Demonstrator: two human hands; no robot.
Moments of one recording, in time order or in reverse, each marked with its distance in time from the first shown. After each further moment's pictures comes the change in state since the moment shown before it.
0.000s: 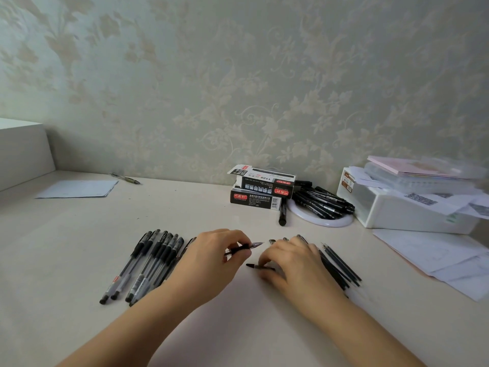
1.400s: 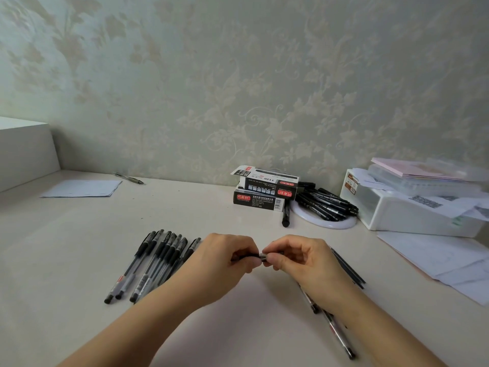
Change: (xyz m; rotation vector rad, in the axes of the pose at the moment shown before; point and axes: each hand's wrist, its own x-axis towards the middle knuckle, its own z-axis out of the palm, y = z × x) left_hand 0.001 0.005 -0.007 -0.071 -0.184 -0.011; right_hand 0.000 0.010 -0.006 0.971 0.072 0.110
